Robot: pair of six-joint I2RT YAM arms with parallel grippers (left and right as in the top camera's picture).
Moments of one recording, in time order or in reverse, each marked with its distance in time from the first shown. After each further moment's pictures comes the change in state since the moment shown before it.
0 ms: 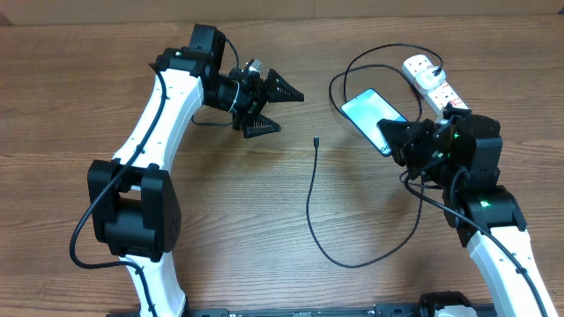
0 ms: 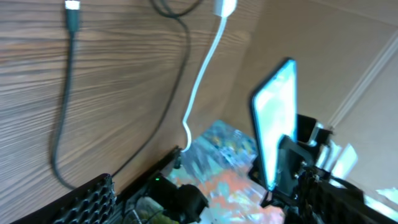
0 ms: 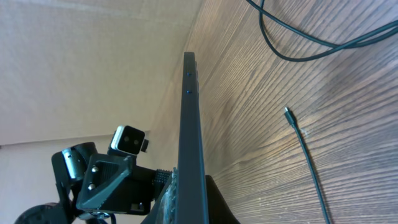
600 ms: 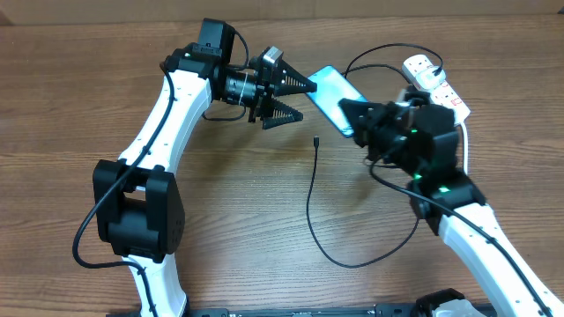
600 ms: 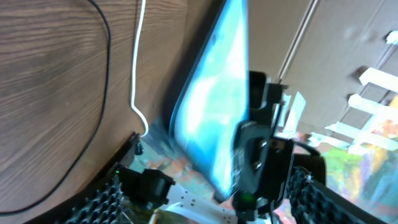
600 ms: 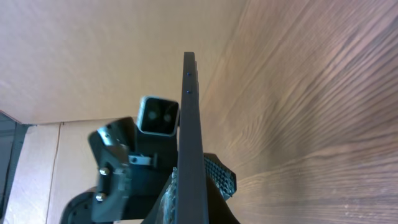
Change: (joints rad) left arm -0.031 0.000 0.000 0.143 0.257 -0.022; right arm 0.238 0.163 0.000 0.391 0.084 0.261
